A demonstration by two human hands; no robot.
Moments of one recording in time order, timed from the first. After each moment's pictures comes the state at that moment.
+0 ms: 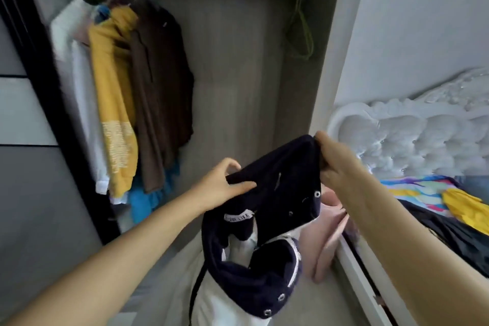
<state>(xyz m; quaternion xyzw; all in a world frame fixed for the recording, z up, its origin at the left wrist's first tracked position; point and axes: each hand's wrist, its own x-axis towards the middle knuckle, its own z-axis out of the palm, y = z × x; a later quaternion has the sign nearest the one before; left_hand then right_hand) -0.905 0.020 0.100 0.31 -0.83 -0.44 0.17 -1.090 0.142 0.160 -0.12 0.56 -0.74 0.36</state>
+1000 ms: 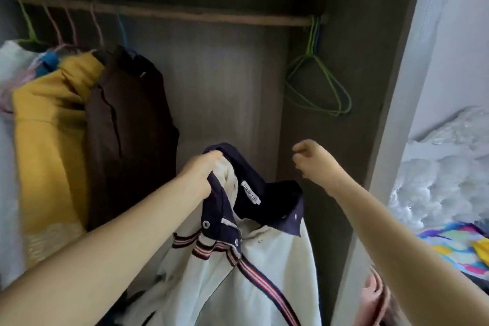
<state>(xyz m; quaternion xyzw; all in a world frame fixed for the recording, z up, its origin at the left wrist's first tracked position) -1.037 -0.252 0.181 0.40 -0.51 -0.67 0.37 -1.201 -0.103 0.193 -0.39 0.78 -0.48 0.05</state>
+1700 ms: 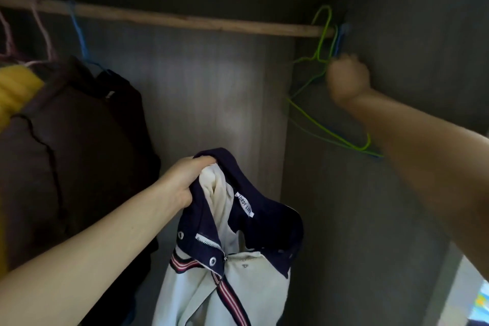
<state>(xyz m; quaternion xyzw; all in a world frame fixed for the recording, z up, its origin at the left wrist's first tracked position) -1.109 -0.380 0.216 0.32 -0.58 -0.68 0.32 -1.368 -0.235 0.374 -0.33 0.82 -0.10 -0.45</state>
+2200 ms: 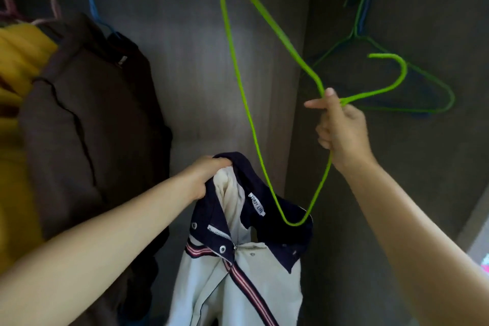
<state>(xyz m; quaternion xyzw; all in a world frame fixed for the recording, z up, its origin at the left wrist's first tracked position) -1.096 -0.409 0.164 0.34 -0.64 -0.66 0.21 -1.231 -0.223 0.239 -0.35 0.54 -0.77 0.02</state>
